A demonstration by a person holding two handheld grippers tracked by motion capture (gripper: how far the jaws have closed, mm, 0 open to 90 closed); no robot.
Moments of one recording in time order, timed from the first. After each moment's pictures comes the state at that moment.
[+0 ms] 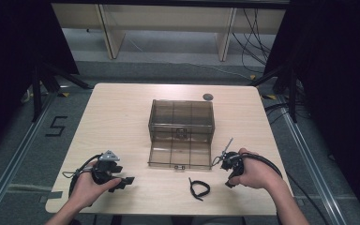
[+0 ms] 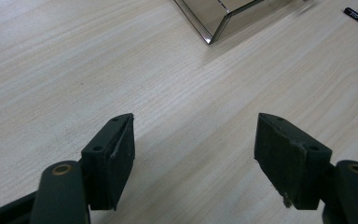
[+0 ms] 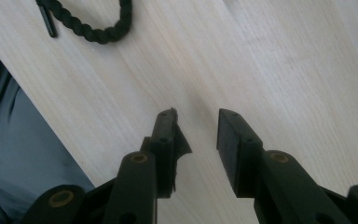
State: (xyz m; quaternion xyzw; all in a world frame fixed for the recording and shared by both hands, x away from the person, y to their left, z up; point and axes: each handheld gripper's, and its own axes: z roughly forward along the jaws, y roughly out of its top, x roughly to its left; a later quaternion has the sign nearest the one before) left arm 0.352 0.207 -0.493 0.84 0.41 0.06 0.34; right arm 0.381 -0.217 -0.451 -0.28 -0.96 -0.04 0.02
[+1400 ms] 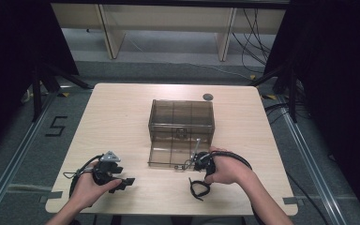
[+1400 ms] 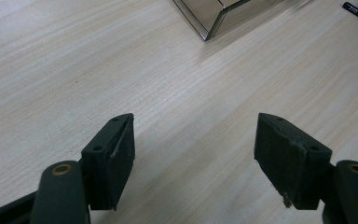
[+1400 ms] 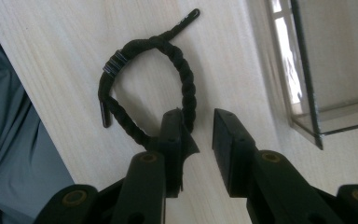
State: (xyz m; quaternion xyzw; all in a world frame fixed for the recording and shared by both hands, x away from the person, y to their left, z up) left arm 0.351 0.205 -0.494 0.84 0.41 0.06 0.34; right arm 0.393 -0.140 -0.459 -0.18 -0.98 -0.01 0.02
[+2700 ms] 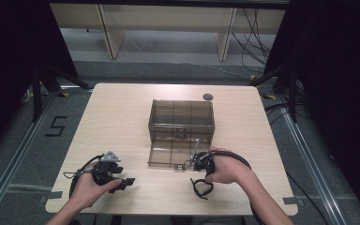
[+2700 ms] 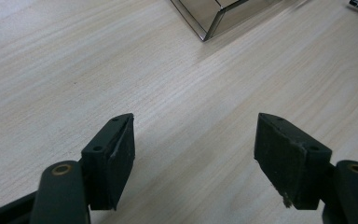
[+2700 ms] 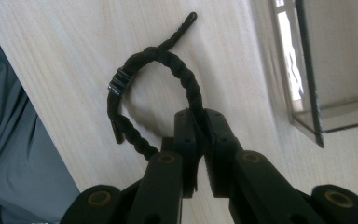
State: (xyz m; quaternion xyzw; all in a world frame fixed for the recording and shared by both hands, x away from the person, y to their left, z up) left arm 0.350 0.204 -0.493 0.85 0.41 0.06 0.34; right arm 0.394 -0.140 -0.458 -0.18 -0.98 0.00 0.03
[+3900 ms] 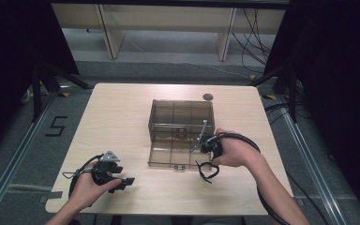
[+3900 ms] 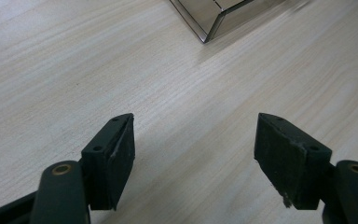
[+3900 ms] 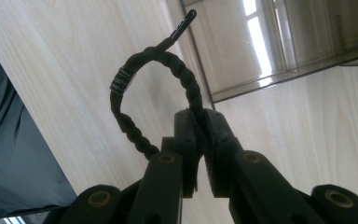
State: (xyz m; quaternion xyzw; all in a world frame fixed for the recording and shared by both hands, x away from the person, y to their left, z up) left arm 0.350 0.205 -0.492 0.84 0.41 0.06 0.34; right arm 0.420 -0.155 -0.408 -0.20 -0.98 -0.01 -0.01
